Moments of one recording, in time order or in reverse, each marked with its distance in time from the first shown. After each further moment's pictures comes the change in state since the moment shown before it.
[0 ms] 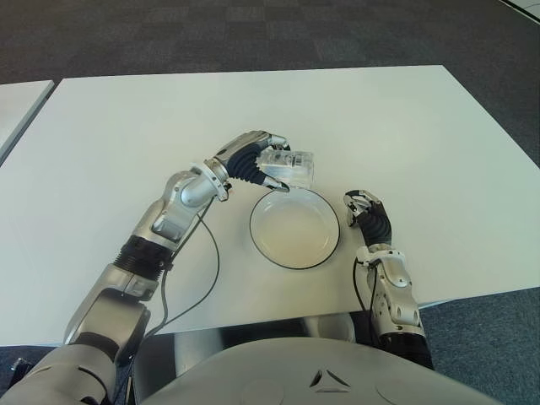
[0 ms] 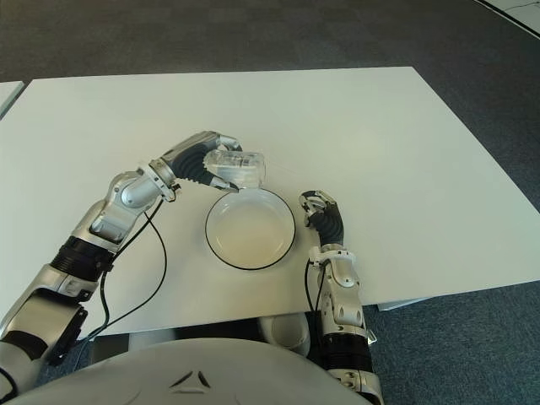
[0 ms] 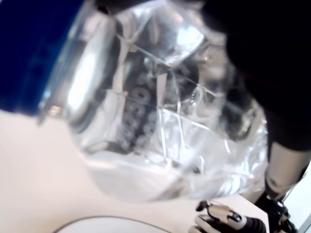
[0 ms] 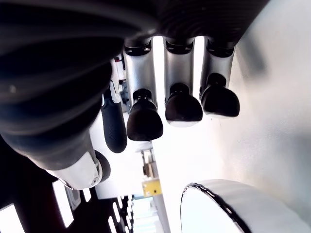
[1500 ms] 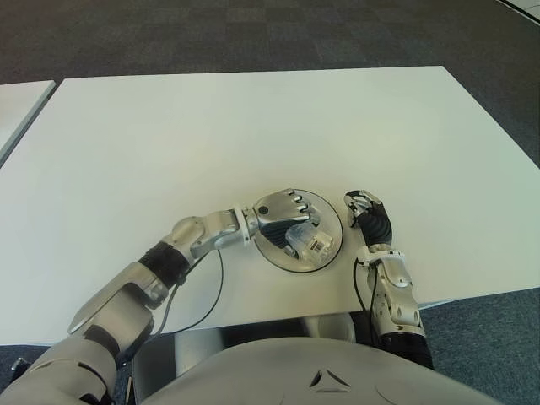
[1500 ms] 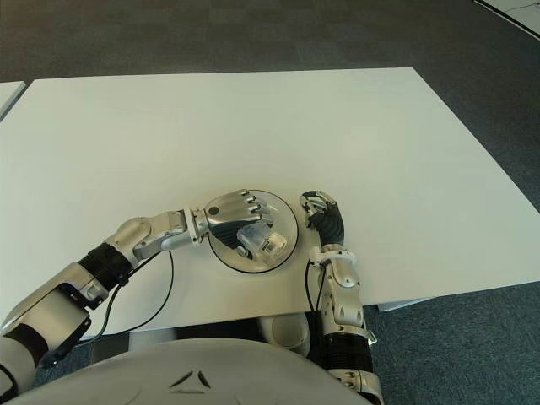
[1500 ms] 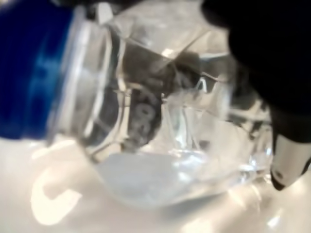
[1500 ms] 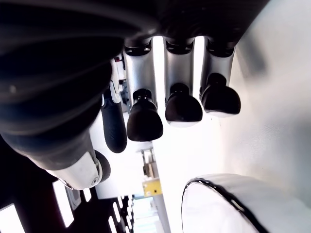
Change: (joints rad) left arm -0.047 0.012 -0.347 0.279 0.656 -0.329 0.556; right arm -0.001 0.000 -0.006 0.002 0.001 -0.002 0.002
